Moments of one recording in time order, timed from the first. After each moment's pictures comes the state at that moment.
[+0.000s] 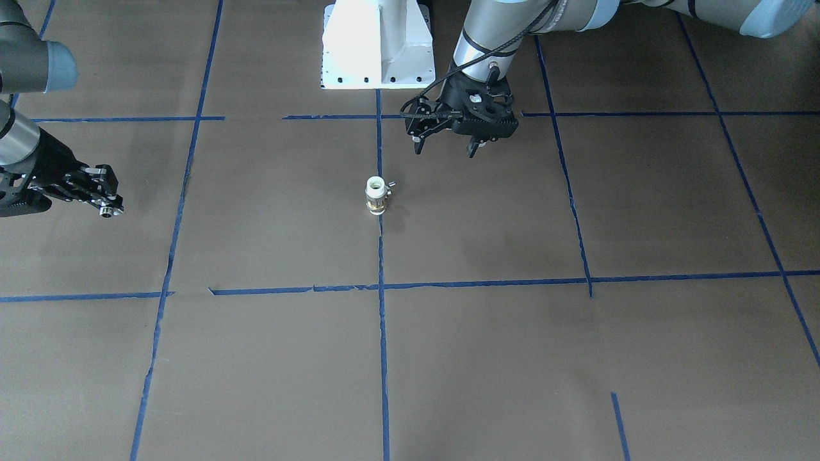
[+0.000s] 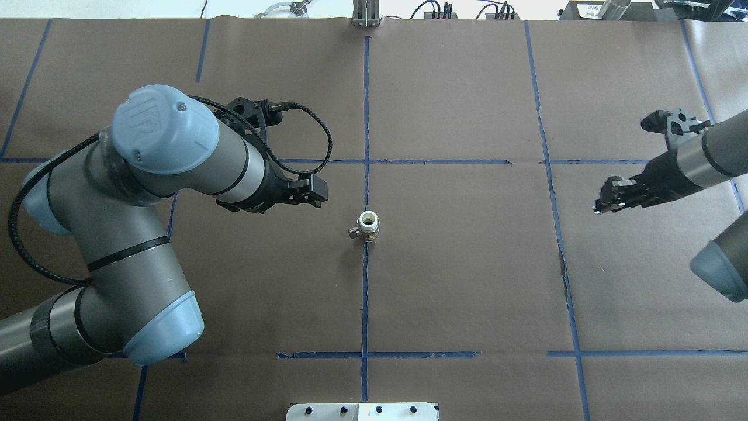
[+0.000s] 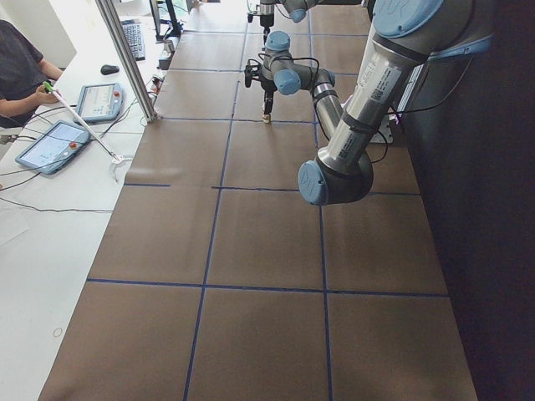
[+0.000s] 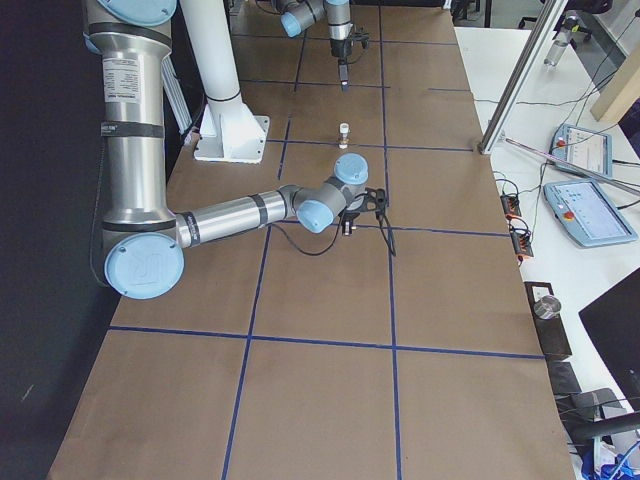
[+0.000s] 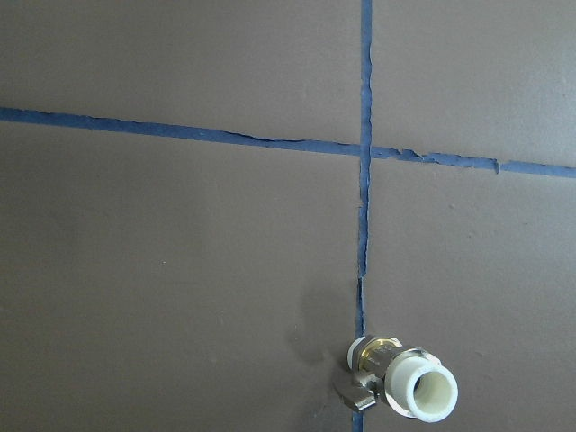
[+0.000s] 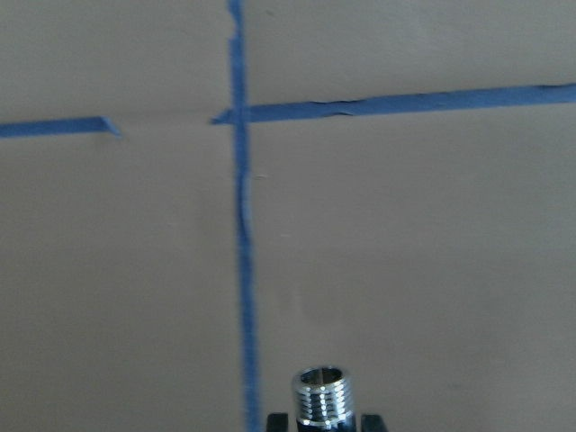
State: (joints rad) left arm -0.59 -2.13 -1.96 -1.59 -1.90 -1.29; right arm 0.92 -1.50 1.81 -1.07 2.28 1.07
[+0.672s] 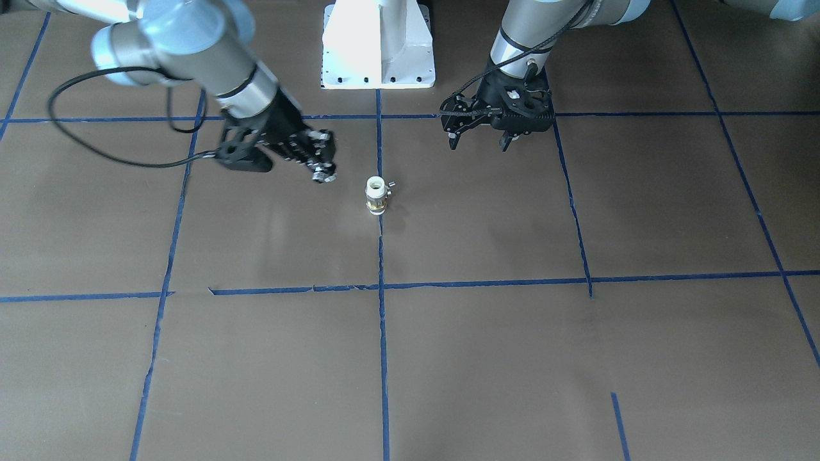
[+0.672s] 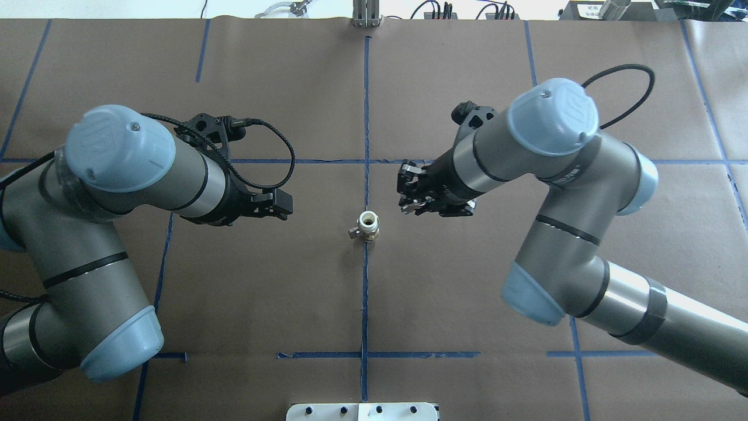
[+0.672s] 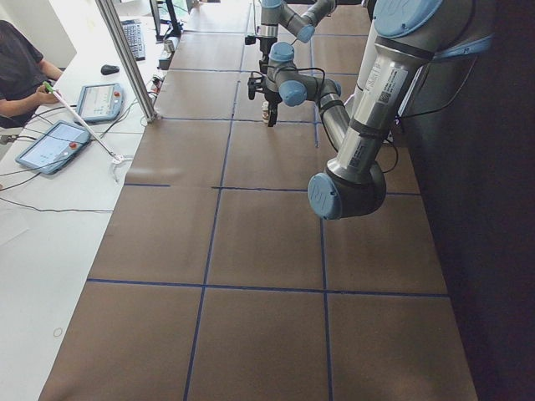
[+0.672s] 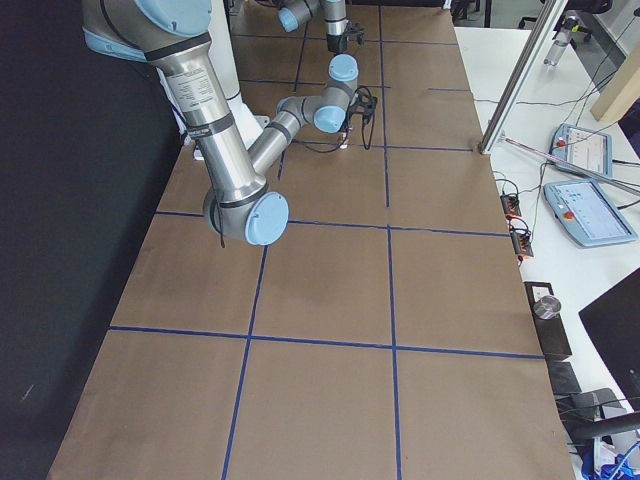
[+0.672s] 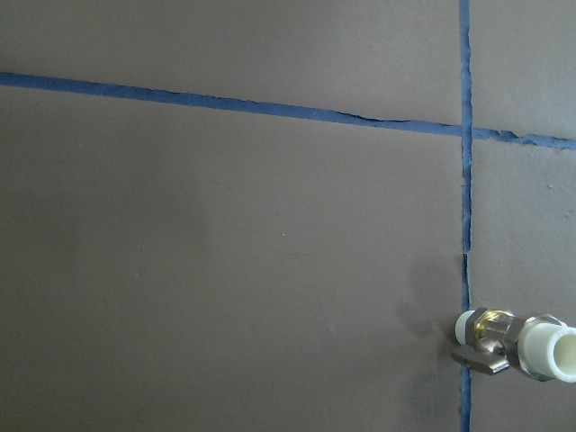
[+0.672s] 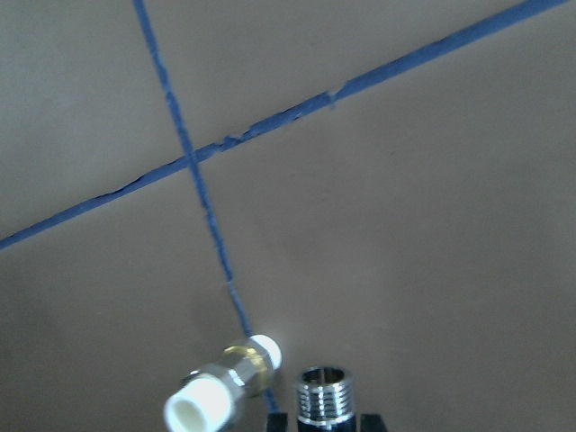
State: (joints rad) left arm -0.59 -2.02 -2.02 -1.60 -1.90 -1.28; right arm 0.60 -0.99 1.80 -1.29 2.03 1.69
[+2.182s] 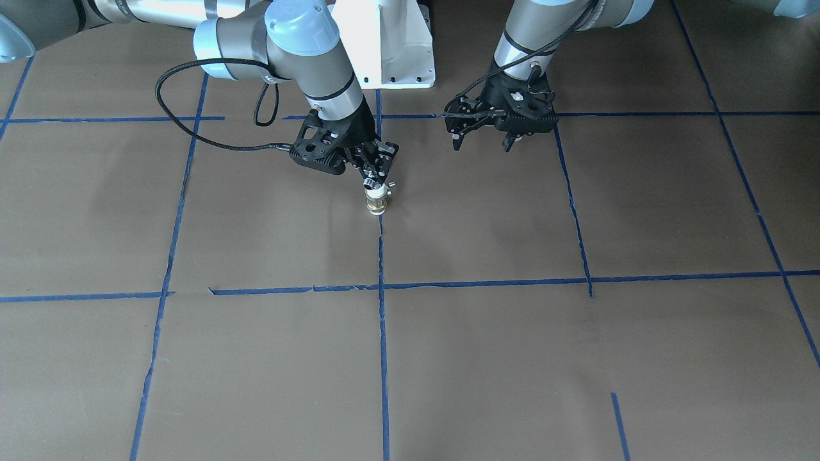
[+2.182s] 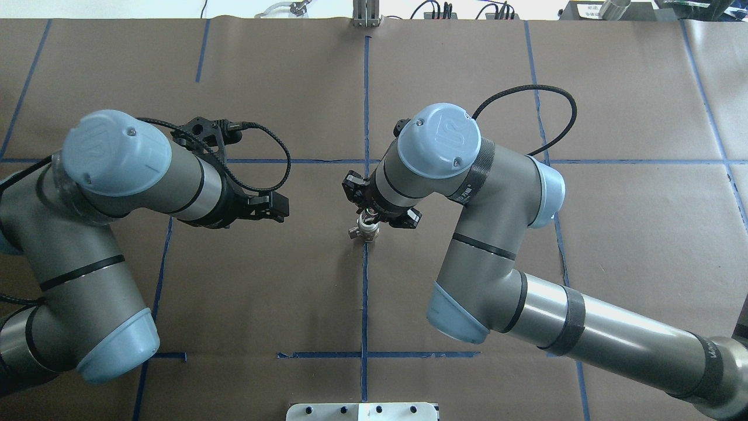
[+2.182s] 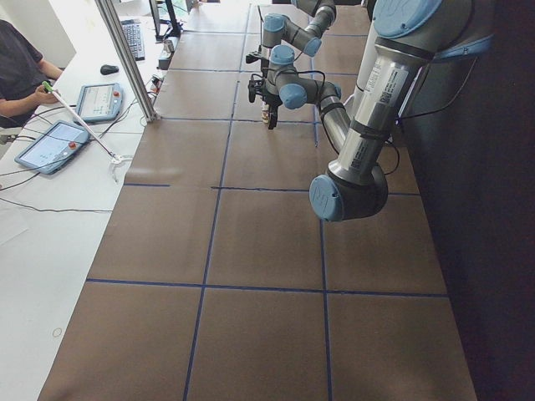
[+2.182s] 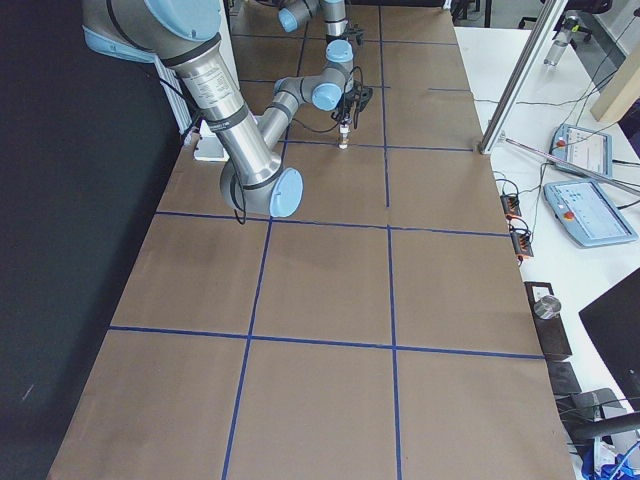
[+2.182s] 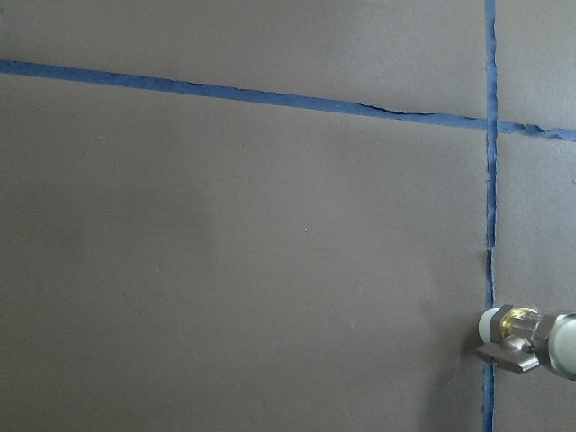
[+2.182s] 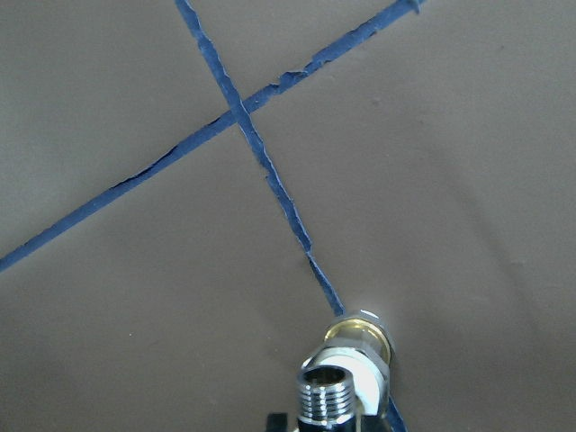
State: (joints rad) left arm -0.59 -2.01 -2.02 -1.61 -1.90 -1.29; right arm 0.52 -0.86 1.68 -1.40 1.91 1.78
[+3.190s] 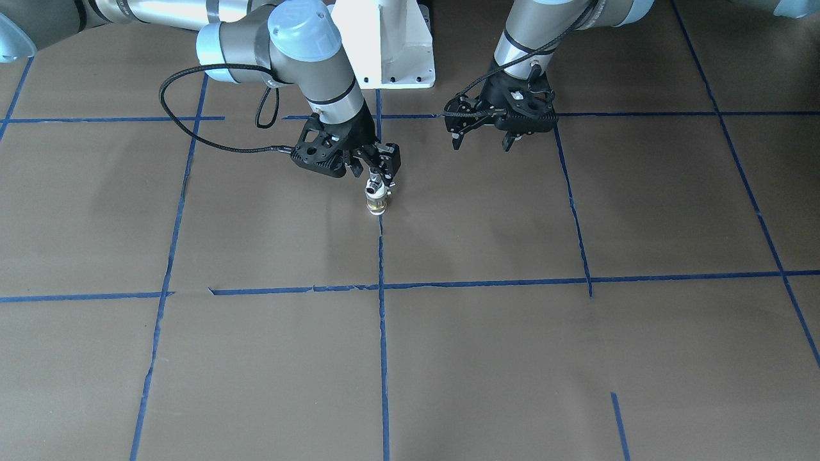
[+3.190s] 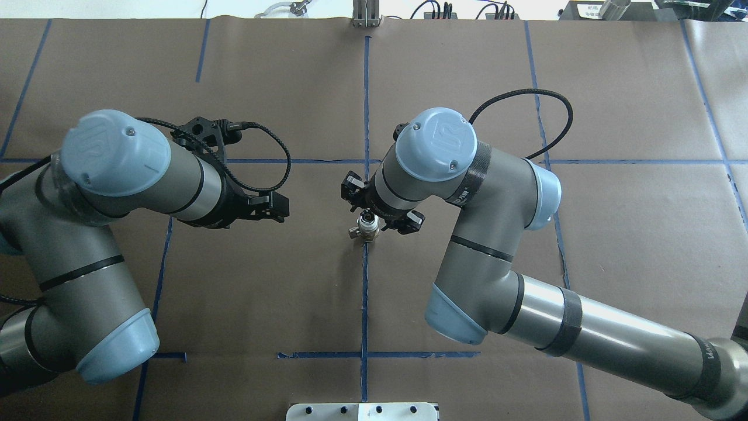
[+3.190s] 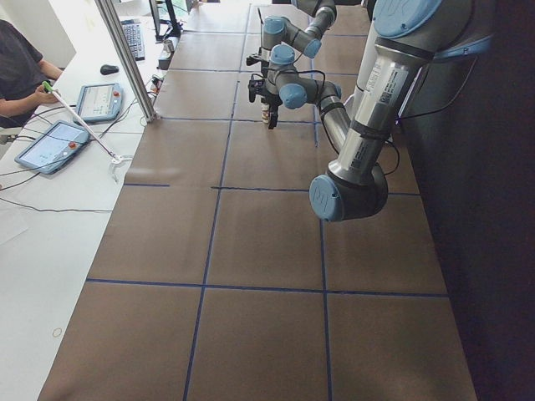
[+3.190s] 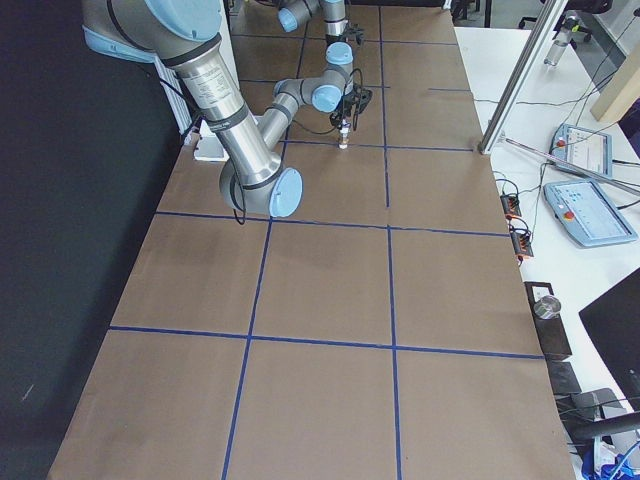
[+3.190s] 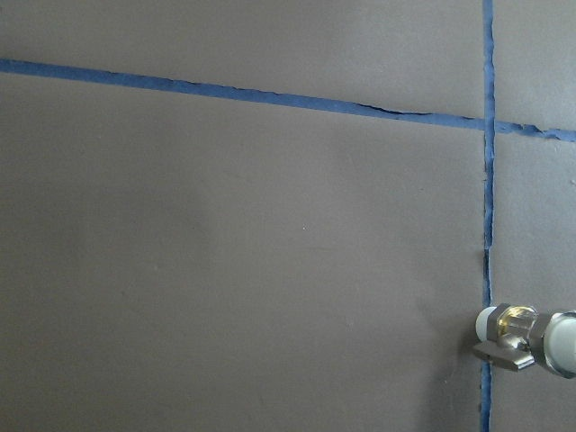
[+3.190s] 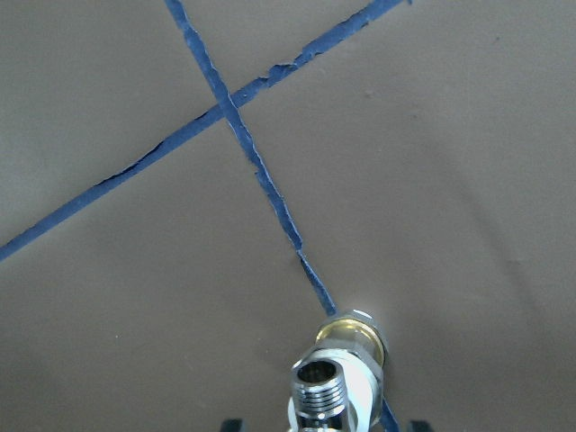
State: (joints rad) left arm -0.59 -2.01 -2.02 -1.61 -1.90 -1.29; right arm 0.52 -0.86 1.67 -1.40 1.91 1.78
